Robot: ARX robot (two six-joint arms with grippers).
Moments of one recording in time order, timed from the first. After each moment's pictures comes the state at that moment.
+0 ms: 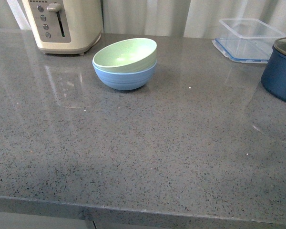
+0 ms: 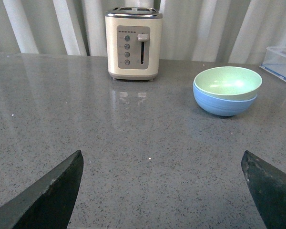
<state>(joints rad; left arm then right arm) 0.00 0.00 0.02 0.00 0.00 -0.01 0.00 0.91 0.15 0.74 0.00 0.00</state>
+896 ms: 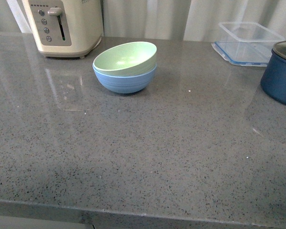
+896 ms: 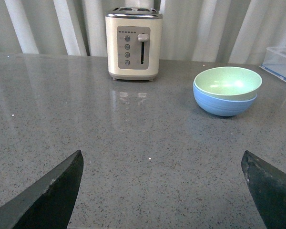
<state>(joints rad) 0.00 0.00 0.02 0.00 0.00 -0.01 0.00 0.38 0.01 0.38 0.00 0.00</state>
